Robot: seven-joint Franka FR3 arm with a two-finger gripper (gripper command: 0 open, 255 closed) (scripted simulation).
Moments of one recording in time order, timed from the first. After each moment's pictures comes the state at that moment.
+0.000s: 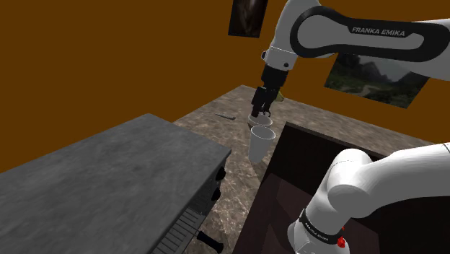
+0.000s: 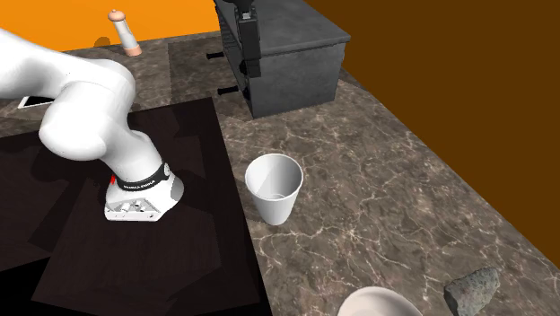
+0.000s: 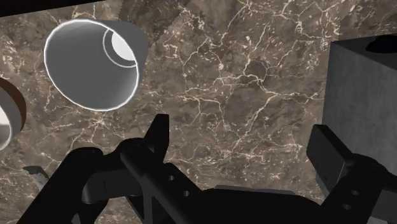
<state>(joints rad) -0.02 -0.79 -0.04 -2.45 0.01 1.71 -0.03</state>
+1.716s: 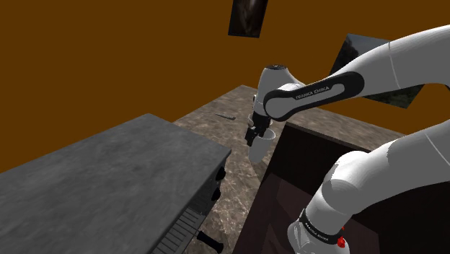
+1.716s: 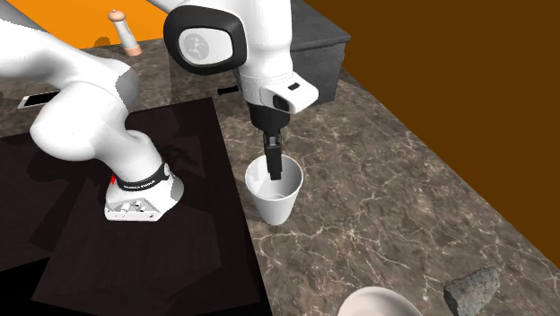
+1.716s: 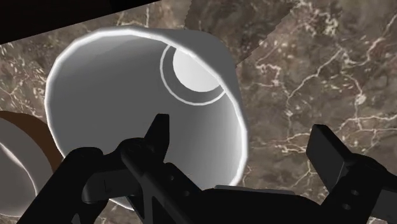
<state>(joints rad) -0.18 -0.54 -0.08 -2.76 -0.24 2.28 0.00</state>
